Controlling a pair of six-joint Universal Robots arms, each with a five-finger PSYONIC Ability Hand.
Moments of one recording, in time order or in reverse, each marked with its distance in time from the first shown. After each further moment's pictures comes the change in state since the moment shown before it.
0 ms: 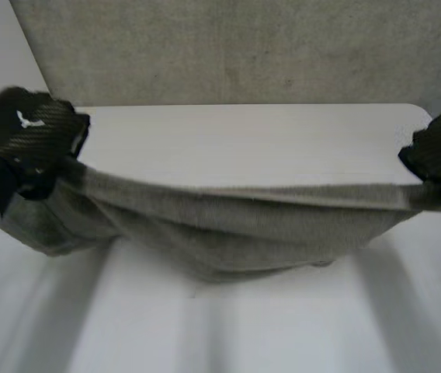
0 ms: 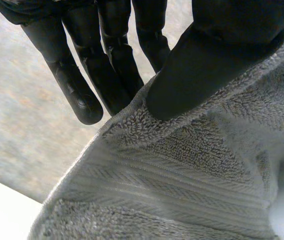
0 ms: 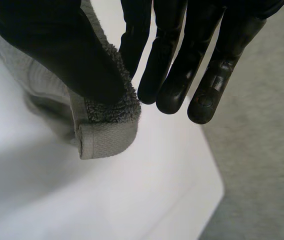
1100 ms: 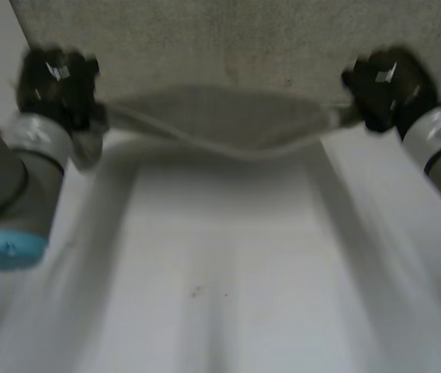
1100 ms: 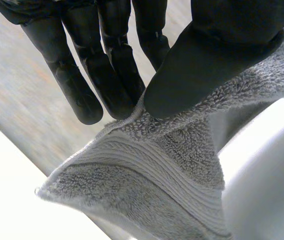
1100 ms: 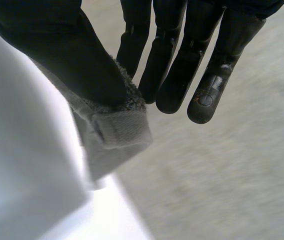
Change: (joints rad) left arm -0.085 -0.421 0.181 0.490 -0.262 -0.137; right arm 0.147 0.366 0.011 -0.868 0.024 0.360; left_hand 0.006 0.001 0.001 0.000 0.004; right_hand 0.004 0.000 0.002 0.000 0.000
